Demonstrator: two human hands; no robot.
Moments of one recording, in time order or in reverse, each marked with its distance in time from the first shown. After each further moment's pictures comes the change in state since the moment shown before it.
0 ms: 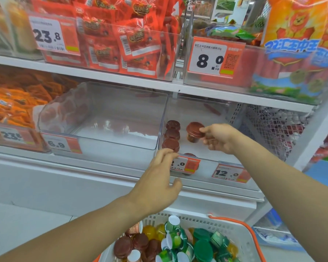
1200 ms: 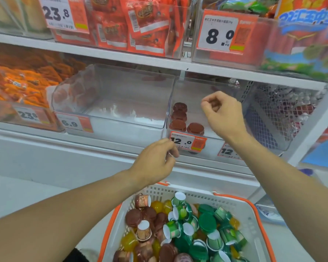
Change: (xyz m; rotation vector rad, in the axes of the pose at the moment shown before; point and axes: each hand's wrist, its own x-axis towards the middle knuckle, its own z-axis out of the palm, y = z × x) left_hand -0.007 -0.030 -0.004 0.089 0.066 0.107; right_hand -0.054 0.015 0.029 -0.313 0.419 -0.872
